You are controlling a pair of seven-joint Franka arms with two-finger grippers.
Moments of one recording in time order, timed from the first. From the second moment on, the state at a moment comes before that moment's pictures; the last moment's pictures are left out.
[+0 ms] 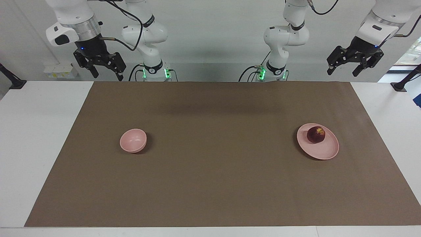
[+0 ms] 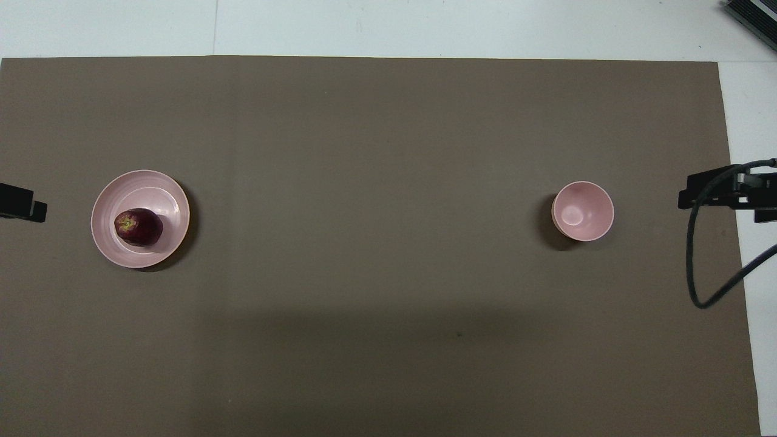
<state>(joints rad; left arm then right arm) -0.08 -0.01 0.06 -1.40 -0.05 1.38 0.07 0.12 -0.04 -0.11 -1.51 0.01 1.50 0.21</state>
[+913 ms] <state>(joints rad) -0.09 -0.01 0.05 -1.41 -0.05 1.38 0.07 0.12 -0.04 -0.11 -1.51 0.01 1.50 0.21</state>
